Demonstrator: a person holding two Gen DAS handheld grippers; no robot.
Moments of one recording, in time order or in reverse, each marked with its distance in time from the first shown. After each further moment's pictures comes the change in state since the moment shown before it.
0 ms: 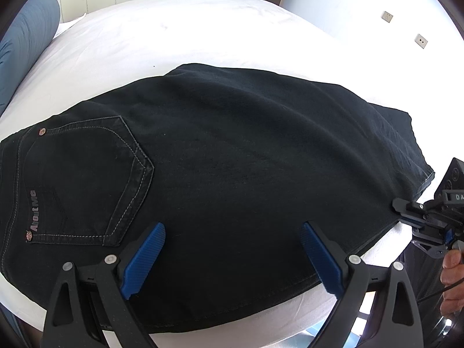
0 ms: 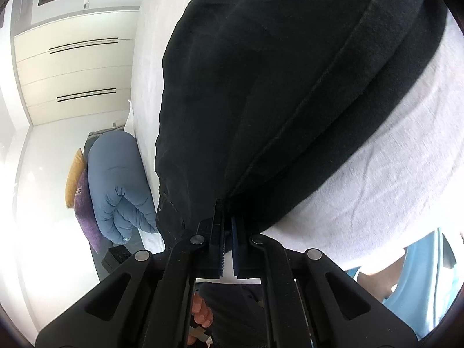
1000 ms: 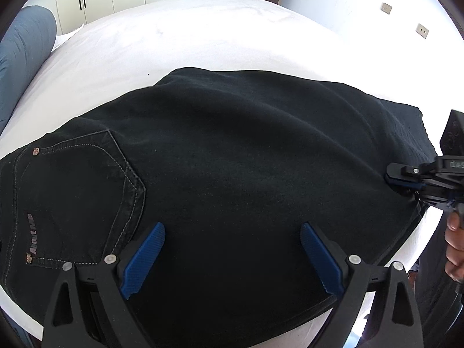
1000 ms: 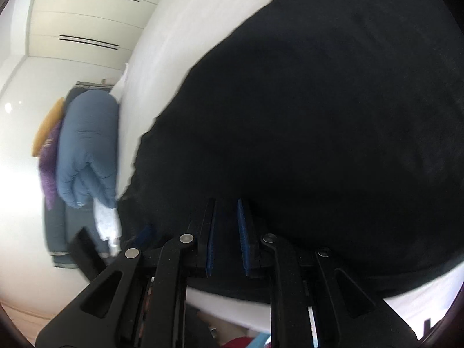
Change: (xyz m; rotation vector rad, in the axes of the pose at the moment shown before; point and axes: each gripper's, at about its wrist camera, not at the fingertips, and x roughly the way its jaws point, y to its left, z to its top) left arm 0.015 -0.007 0.009 0.052 -0.017 0.056; right arm 0.013 0.038 0.063 -0.342 -0.001 -0.198
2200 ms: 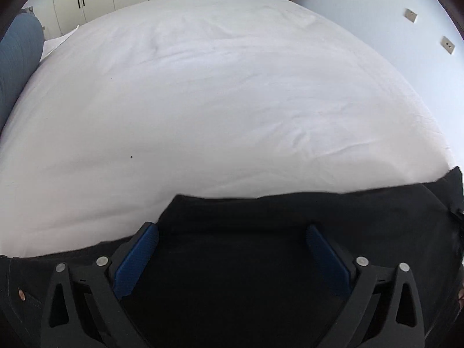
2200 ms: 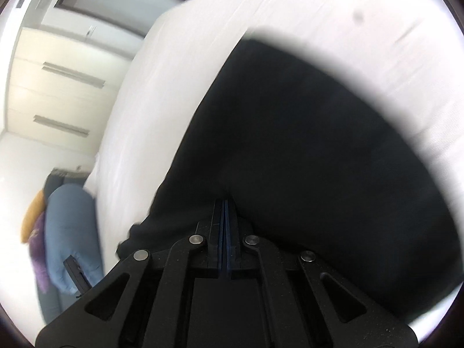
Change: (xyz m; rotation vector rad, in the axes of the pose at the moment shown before) left arm 0.092 0.020 0.133 -0.022 0.016 0.046; right arm -0.131 -0.102 0.052 0.237 -0.386 -0.149
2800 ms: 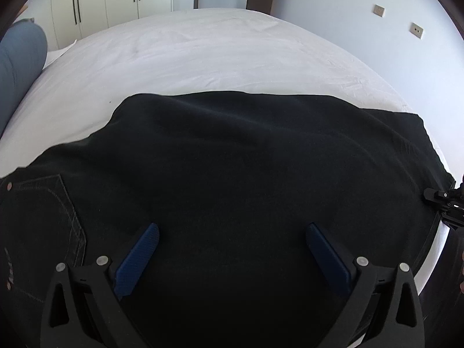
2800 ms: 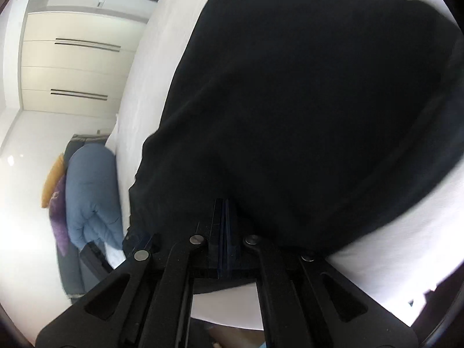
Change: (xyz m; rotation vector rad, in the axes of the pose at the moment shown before) left arm -0.062 -0.062 -0.103 0.027 -0.094 -0.048; right arm -0.024 -0.038 -0.064 -0.036 0.216 0.122
